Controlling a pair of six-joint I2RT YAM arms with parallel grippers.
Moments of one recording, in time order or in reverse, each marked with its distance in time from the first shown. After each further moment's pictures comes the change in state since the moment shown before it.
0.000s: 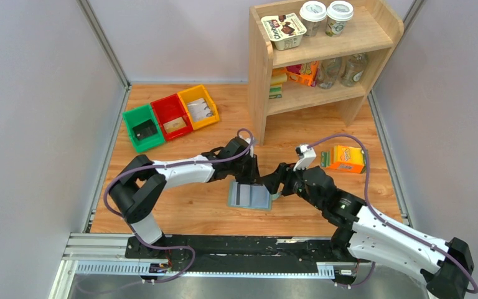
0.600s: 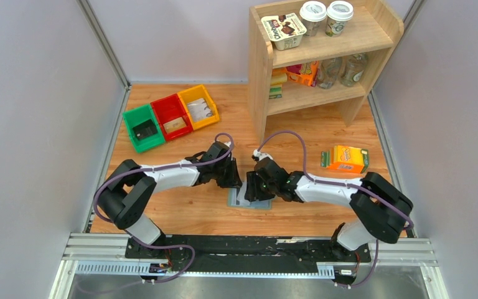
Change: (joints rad) left arm 0.117 -0.083 -0.172 -0.012 -0.059 -0.011; right arm 0.000 0.742 0.235 -0.010 -0.205 0.016
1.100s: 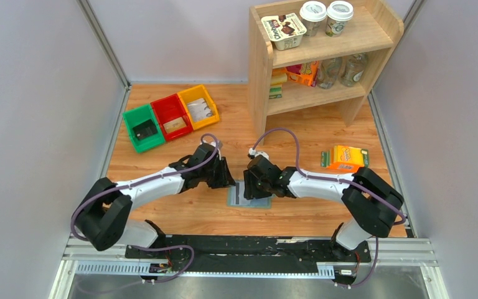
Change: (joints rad) left arm 0.035 -0.226 -0.106 -0.050 -0.032 -0.028; right arm 0.018 0.045 0.074 -0.100 0.061 -0.003
